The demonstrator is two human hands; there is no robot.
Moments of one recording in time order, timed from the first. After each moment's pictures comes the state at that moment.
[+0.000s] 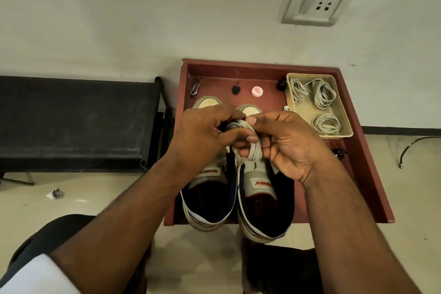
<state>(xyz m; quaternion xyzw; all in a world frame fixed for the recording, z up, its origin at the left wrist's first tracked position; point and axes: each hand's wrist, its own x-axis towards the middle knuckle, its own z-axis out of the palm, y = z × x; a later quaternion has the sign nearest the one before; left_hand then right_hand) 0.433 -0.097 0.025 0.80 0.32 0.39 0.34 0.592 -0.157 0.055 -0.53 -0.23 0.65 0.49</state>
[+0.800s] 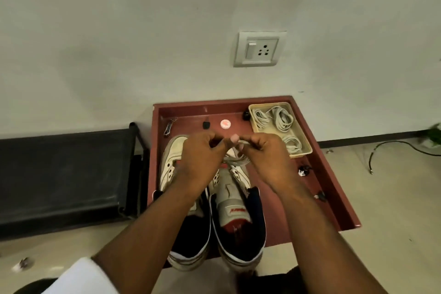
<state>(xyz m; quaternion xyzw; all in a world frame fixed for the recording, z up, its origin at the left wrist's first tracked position) 0.497 -0.095 0.028 0.70 0.45 0.30 0.46 0.629 -0.165 0.043 -0.72 -0.46 0.28 0.44</state>
